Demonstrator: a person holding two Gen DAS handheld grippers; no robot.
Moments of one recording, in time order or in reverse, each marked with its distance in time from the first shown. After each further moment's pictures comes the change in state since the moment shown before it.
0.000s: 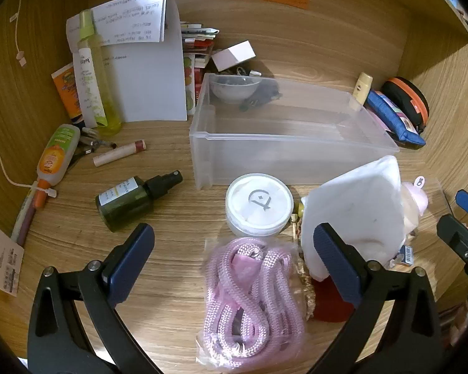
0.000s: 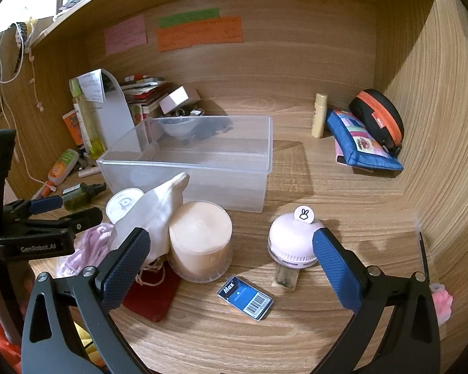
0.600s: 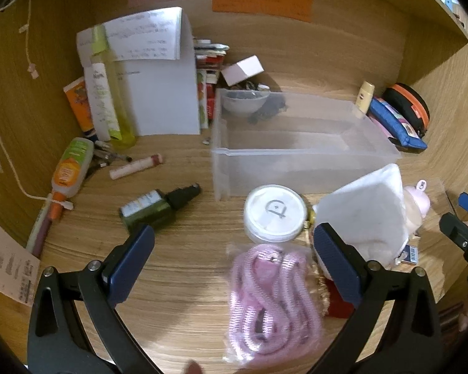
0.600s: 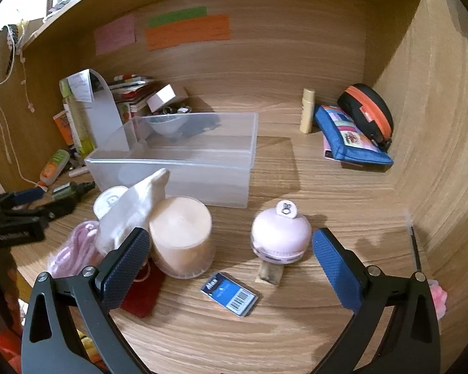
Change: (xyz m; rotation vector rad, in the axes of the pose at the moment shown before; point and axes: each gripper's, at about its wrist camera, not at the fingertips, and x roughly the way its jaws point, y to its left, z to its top) left arm -0.017 0.016 0.004 0.020 -0.052 0.032; right arm -0.001 -0.013 -0.006 0.012 0.008 -0.041
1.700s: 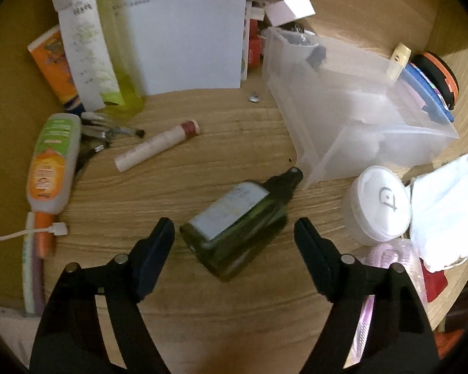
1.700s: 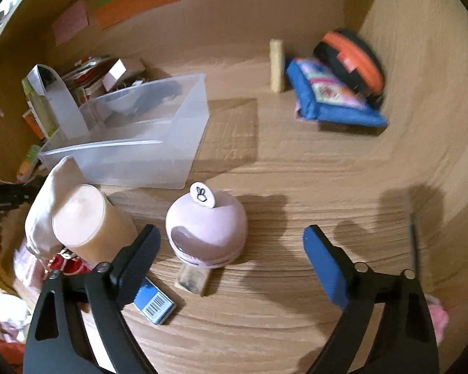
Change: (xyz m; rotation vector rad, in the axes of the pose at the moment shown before) left arm 0.096 0.081 0.017 0.063 0.259 -0.070; right arm 0.058 -0.073 0.001 0.079 0.180 0.054
